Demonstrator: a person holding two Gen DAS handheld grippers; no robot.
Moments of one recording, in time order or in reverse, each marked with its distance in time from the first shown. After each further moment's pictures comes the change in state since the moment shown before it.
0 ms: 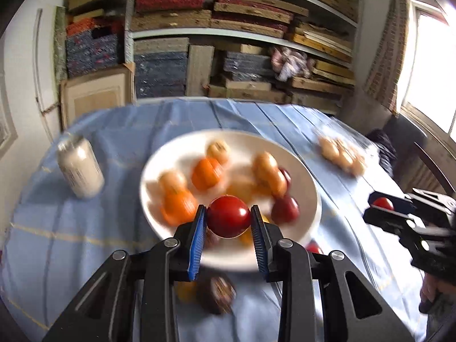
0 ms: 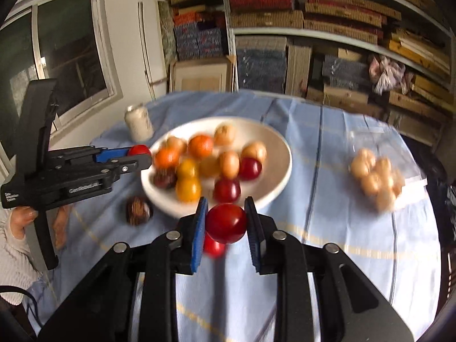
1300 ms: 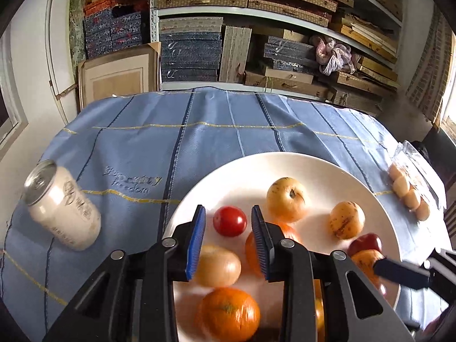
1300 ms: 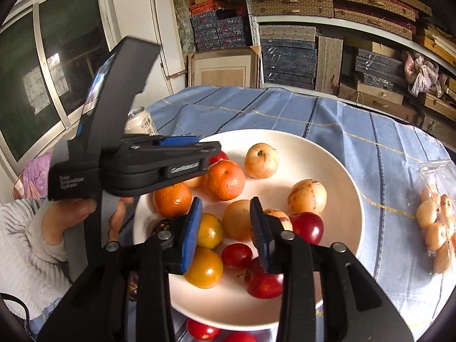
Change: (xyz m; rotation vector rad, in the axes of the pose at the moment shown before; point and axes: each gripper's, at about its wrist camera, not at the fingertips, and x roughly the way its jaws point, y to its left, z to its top) left arm 0.115 0.055 0.058 -0.087 0.087 0.118; right arm 0.117 0.019 0.046 -0.012 0.051 0.107
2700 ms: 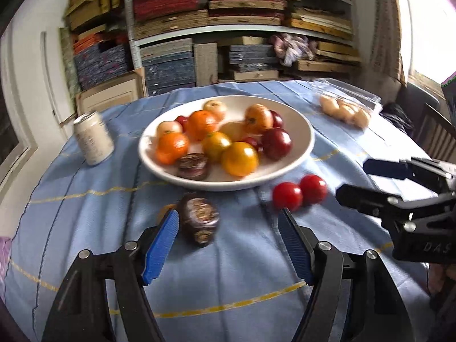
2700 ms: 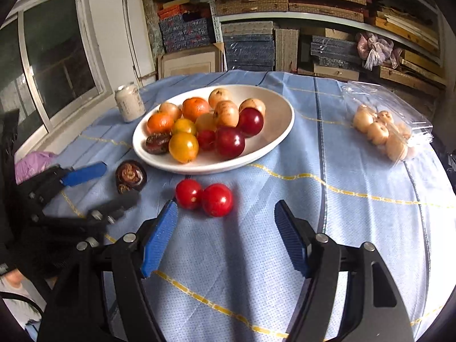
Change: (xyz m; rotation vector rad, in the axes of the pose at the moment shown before) left arm -0.122 -0.075 -0.170 0.191 -0.095 0.002; right arm -0.099 -0.001 -0.125 0.116 -0.022 -0.147
